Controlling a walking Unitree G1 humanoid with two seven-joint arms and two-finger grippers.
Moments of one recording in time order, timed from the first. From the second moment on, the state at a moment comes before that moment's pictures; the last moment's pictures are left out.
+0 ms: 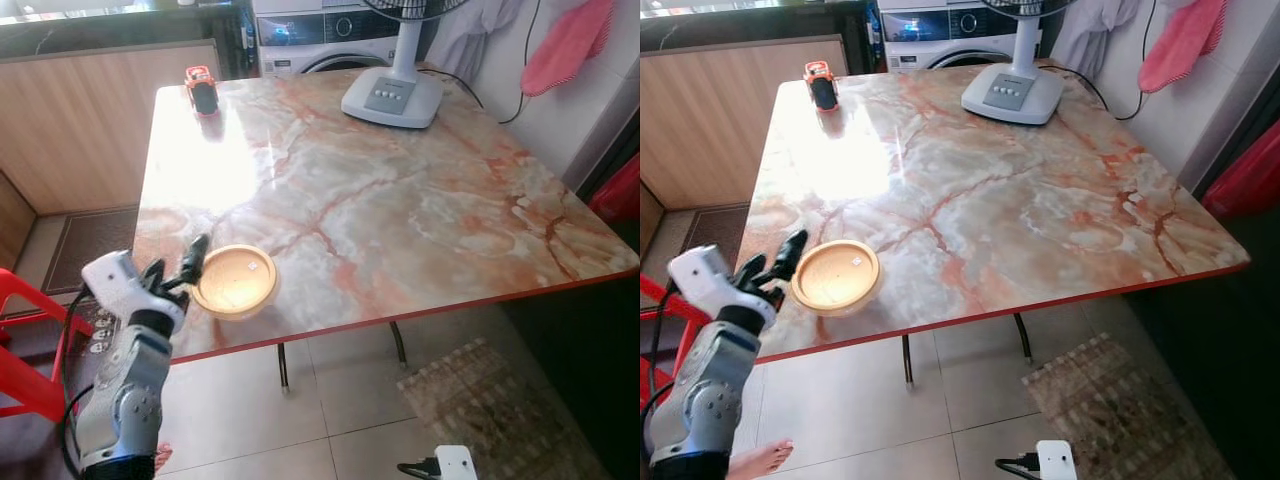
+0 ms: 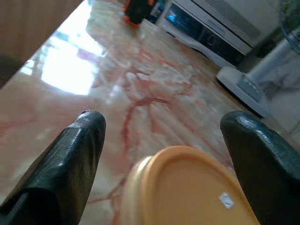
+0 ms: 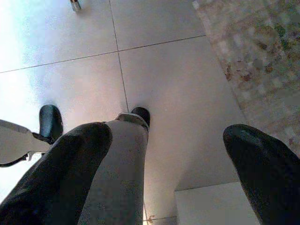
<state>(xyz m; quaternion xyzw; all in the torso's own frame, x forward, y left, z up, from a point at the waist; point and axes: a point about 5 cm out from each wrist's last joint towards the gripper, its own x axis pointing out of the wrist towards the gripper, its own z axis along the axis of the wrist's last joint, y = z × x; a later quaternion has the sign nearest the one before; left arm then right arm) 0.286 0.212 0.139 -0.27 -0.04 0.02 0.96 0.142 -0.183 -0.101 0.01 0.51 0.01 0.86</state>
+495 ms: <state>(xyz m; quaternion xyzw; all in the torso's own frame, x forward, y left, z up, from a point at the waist) 0.291 0.215 0.121 -0.36 -0.01 0.04 0.93 0.142 -0.184 -0.101 0.01 0.51 0.01 0.86</state>
